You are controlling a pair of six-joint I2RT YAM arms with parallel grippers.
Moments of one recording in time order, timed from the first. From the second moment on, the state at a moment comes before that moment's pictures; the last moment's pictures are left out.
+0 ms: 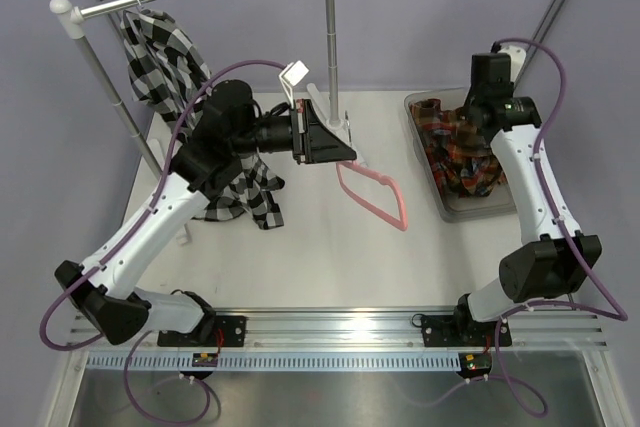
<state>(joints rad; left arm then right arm) -0.65 1.30 1.47 -0.23 0.79 -0.87 0.11 1.53 1.69 -0.78 0.46 0.30</state>
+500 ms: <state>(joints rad) -0.66 1.51 1.78 -0.62 0.67 -0.39 0.00 1.61 1.55 -0.81 0.32 0.41</state>
